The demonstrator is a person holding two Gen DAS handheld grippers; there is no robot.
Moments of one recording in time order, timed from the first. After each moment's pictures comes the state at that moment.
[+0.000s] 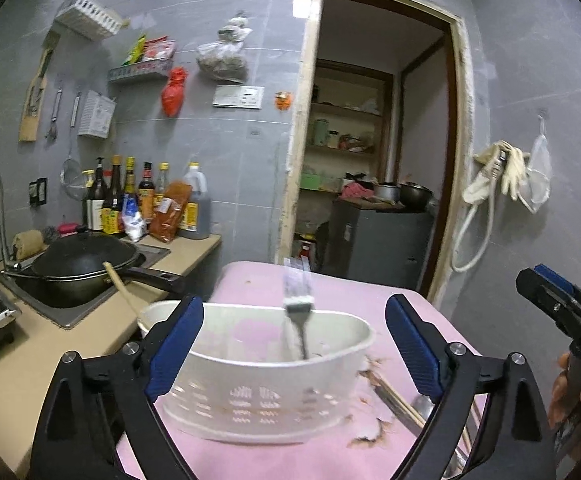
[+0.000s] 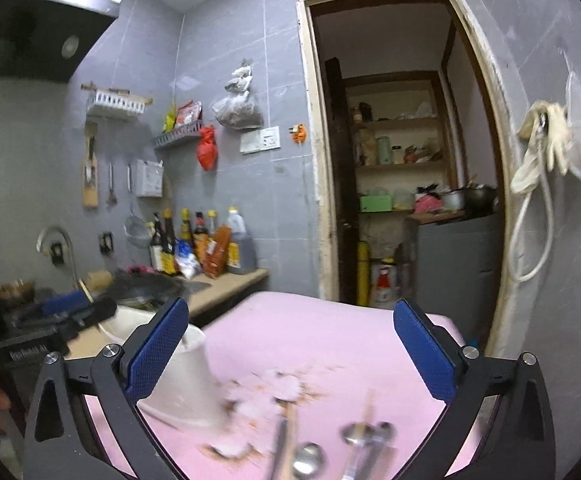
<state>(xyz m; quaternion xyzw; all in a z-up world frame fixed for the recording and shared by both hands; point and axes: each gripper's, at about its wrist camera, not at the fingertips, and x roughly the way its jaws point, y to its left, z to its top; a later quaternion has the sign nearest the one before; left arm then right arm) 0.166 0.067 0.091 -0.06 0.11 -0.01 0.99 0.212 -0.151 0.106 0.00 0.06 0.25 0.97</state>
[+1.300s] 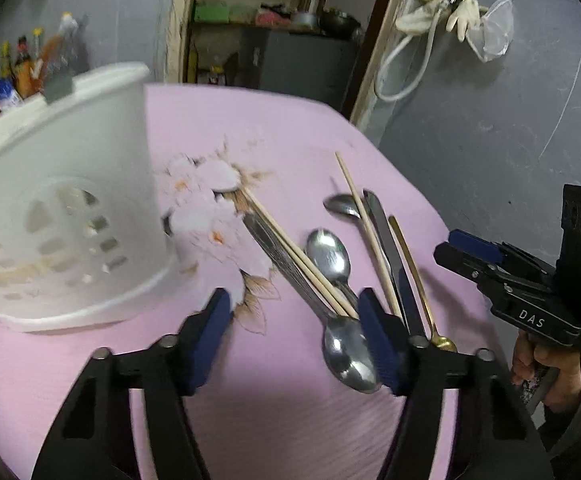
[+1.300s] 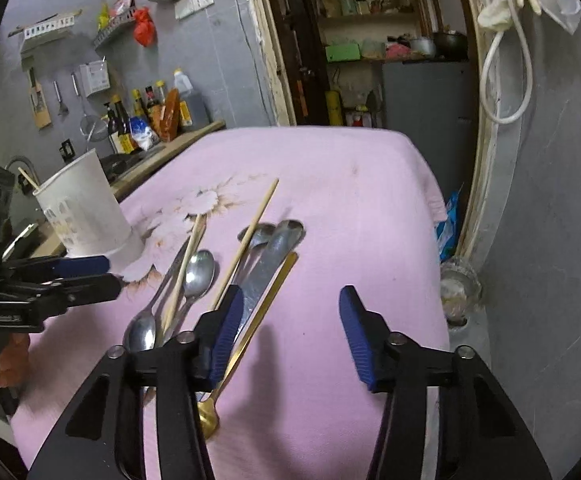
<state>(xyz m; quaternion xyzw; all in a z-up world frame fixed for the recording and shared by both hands) 0.241 -0.037 -0.011 -0.04 0.42 -0.17 0.89 0.255 -0.234 -0.009 0.01 0.34 0.23 0.91</state>
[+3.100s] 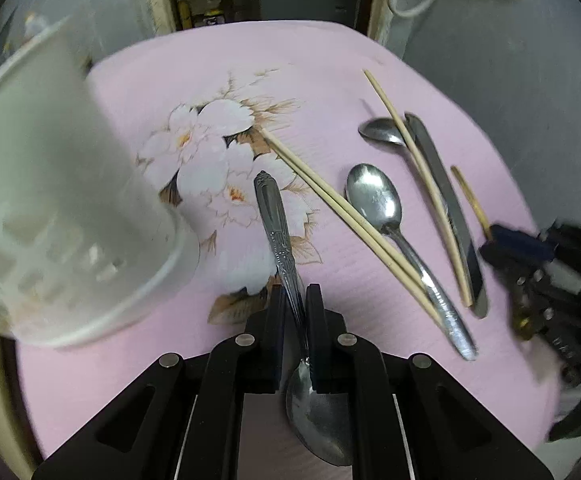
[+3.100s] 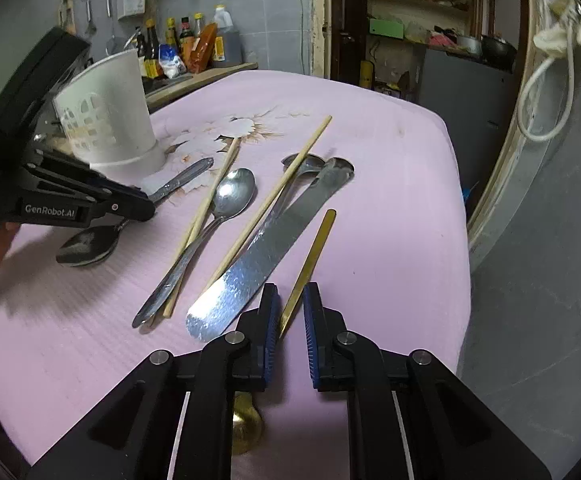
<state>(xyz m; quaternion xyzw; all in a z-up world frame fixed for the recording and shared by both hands) 0.276 -0.060 -0.029 0.10 0.53 -0.13 0.83 0.234 -0.202 -0.026 -0.11 0.38 0.25 0.88</state>
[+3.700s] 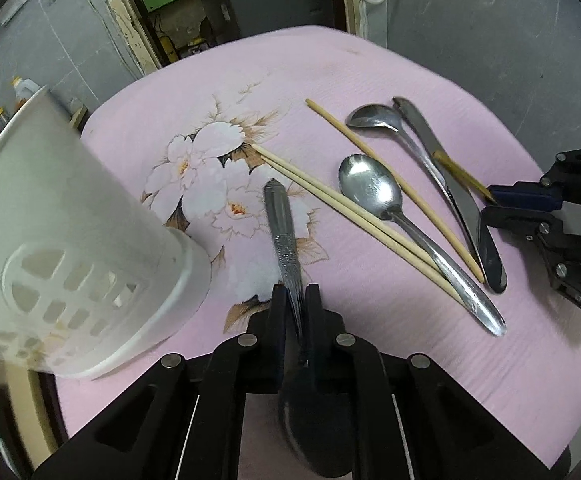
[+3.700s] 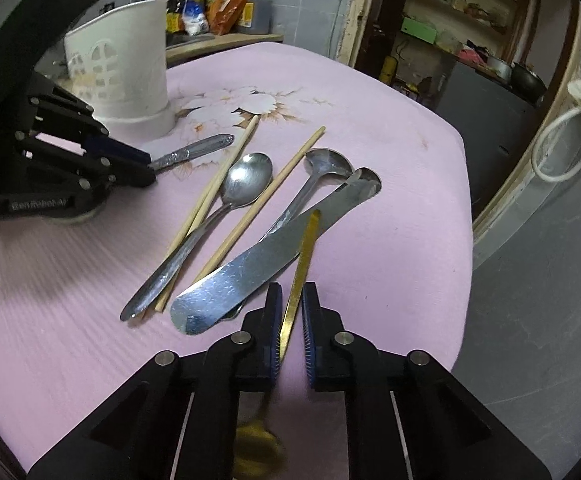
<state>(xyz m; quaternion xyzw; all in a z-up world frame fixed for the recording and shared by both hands) 0.250 -0.063 -0.031 0.17 0.48 -0.14 0.85 0.238 -0.178 -0.027 -0.22 0.40 0.26 0.85</state>
